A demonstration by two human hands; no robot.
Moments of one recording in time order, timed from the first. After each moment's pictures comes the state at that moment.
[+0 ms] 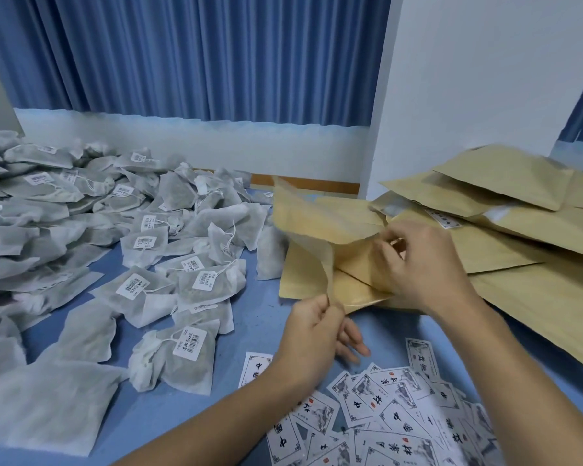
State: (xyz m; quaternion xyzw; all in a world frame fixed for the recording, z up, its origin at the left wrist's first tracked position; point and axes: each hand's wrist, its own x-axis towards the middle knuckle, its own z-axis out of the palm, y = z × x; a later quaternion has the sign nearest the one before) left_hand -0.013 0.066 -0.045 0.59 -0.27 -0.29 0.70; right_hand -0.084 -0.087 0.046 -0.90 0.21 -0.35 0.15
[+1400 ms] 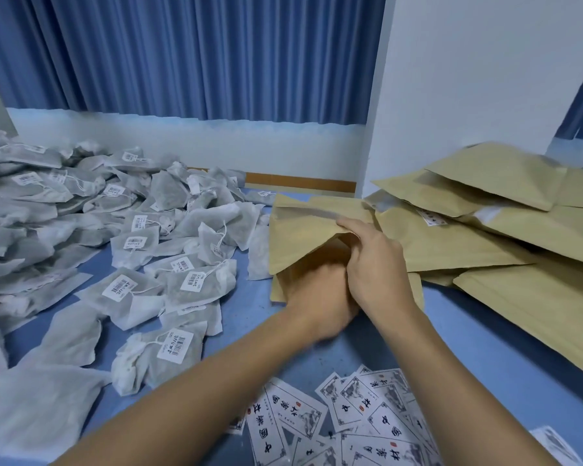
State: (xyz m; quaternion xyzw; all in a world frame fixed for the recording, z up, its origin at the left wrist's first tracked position) left_hand 0.016 0.018 -0.006 0.82 -0.52 0.01 0.25; right_hand -0.048 -0.053 0.033 -0.85 0.24 -0.39 0.26
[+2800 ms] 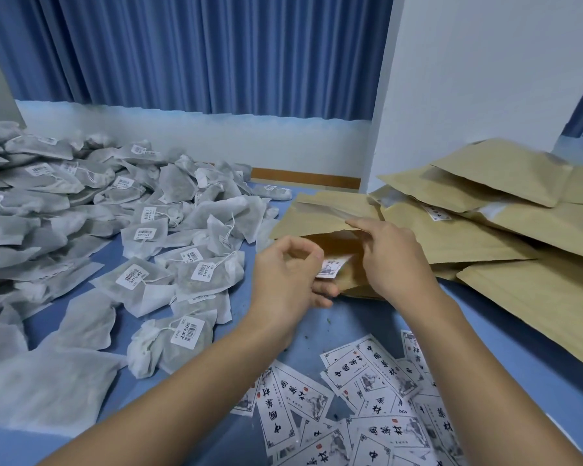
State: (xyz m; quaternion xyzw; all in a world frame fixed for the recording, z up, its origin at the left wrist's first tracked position) left_hand -0.004 0.081 0.027 0.60 -0.17 -0.21 0.76; right_hand -0.060 -0.063 0.044 -0.90 0.25 -0.29 0.18
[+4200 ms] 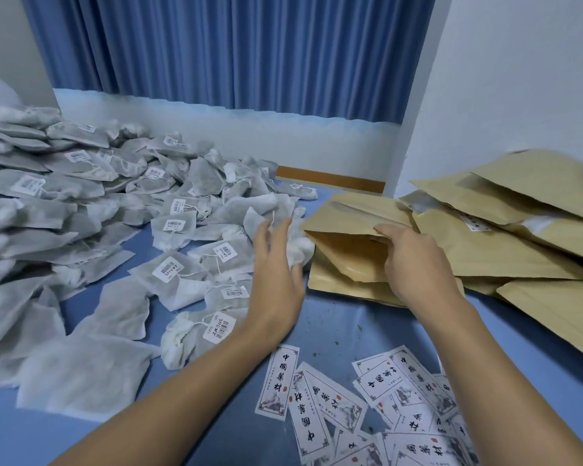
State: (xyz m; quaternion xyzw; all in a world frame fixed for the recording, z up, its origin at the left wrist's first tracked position) left_hand 0.064 0.105 -0.024 0.76 -0.33 0.17 0.54; right_hand -0.031 -0.063 0.031 -0.92 0.30 -0.24 0.09
